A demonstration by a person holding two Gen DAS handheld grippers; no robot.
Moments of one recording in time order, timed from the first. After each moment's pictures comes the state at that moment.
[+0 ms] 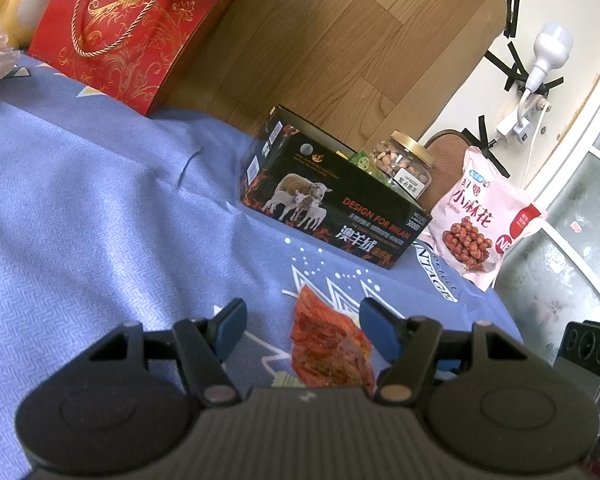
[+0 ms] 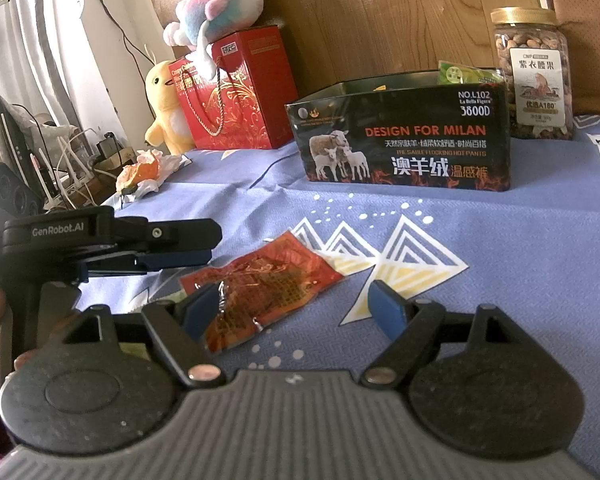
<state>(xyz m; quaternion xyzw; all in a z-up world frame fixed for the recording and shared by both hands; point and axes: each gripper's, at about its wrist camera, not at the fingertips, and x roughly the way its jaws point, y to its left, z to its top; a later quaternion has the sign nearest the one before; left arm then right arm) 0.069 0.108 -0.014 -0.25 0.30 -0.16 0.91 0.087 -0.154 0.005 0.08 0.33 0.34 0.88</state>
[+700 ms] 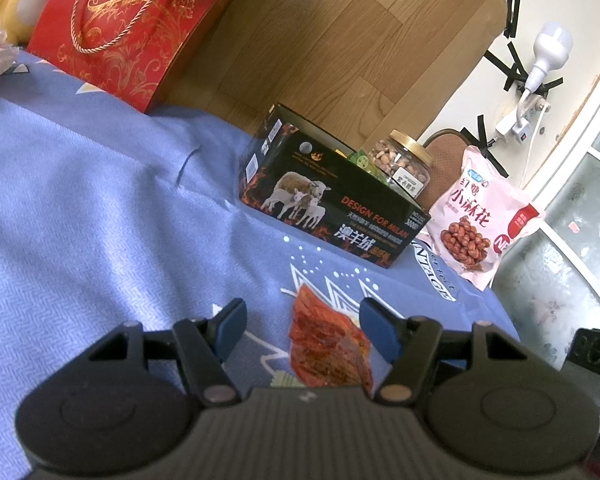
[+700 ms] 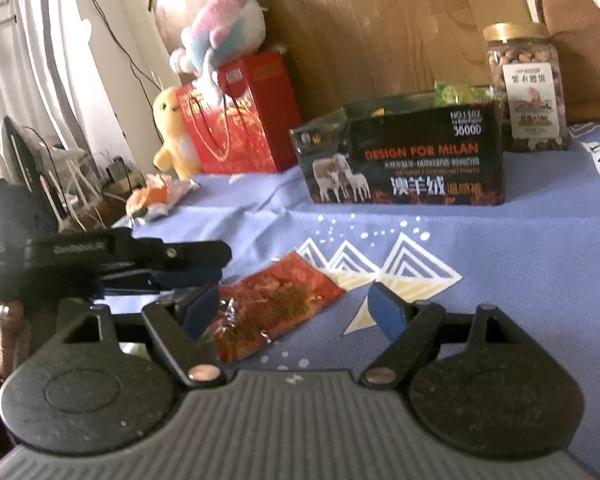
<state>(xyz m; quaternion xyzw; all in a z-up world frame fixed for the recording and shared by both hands) 0.068 0.107 -0.013 -0.25 0.30 -0.16 0.91 0.076 -0.168 0.010 0.11 0.29 0.36 0.88</state>
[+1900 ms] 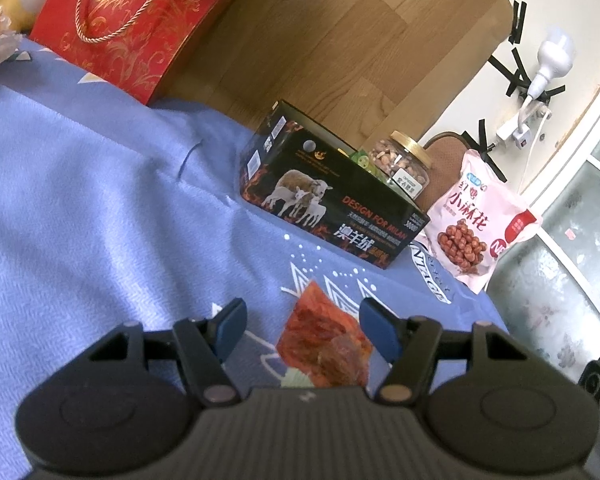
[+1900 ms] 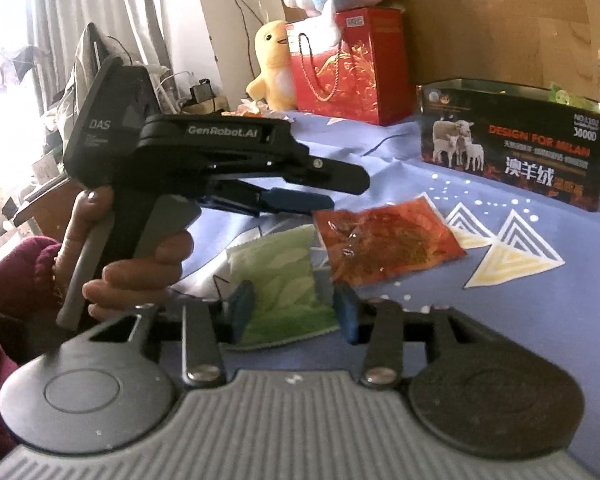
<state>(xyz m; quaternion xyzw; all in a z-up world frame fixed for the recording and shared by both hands) 0.071 0.111 -0.016 -0.27 0.30 -0.17 0.90 0.046 -0.128 0.010 0.01 0.31 0.46 0.83</state>
